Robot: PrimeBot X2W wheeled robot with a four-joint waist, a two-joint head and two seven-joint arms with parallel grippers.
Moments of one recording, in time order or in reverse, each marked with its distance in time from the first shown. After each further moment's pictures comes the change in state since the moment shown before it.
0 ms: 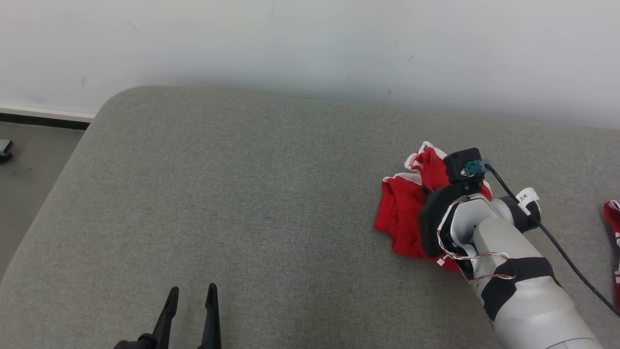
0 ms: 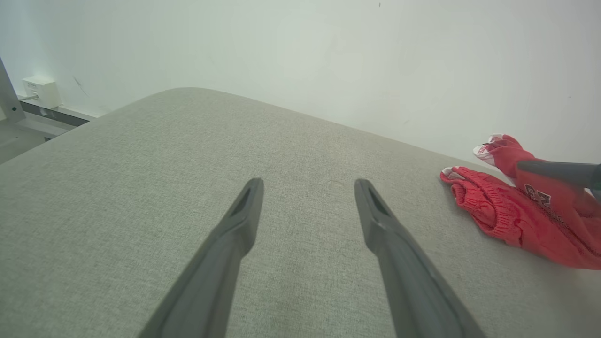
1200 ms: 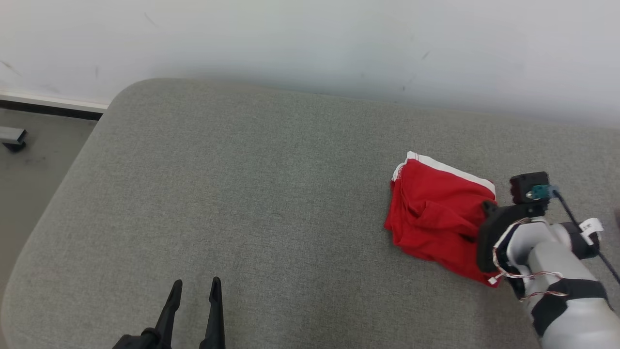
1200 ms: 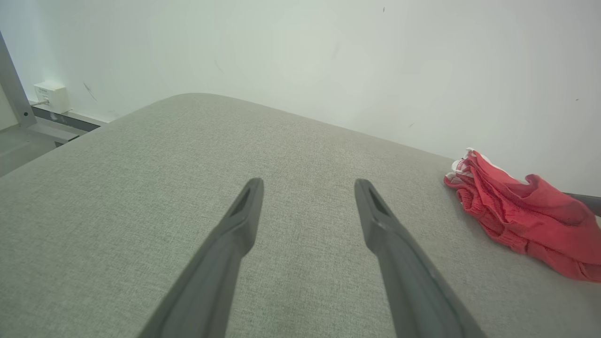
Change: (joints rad) left arm -0.012 0.000 -0.017 -0.010 0.006 0.007 0.000; right arm 0.086 -0.152 -0.035 0.015 0.084 0.000 -0.113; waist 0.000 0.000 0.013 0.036
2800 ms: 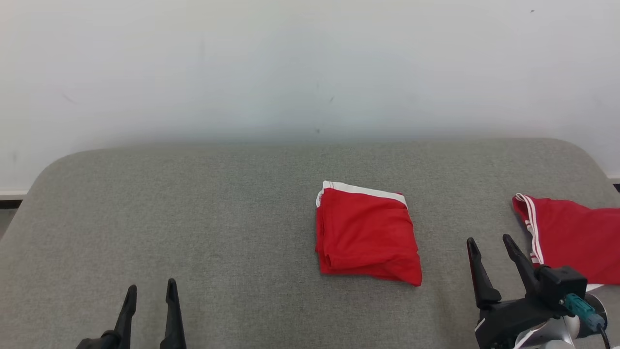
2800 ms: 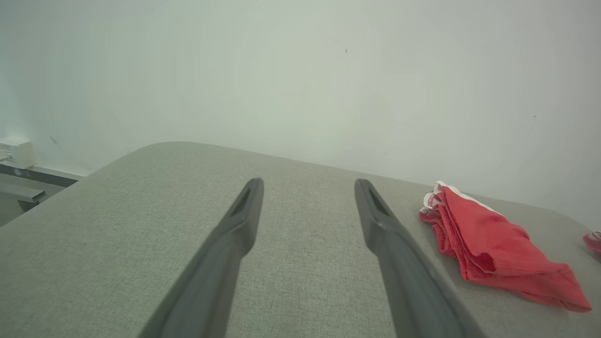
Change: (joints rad) left arm -0.016 0.000 0.149 0.043 0.046 -0.011 0.000; right arm 0.563 0.081 -0.124 -0.708 0.020 0.000 -0.260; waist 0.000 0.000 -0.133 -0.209
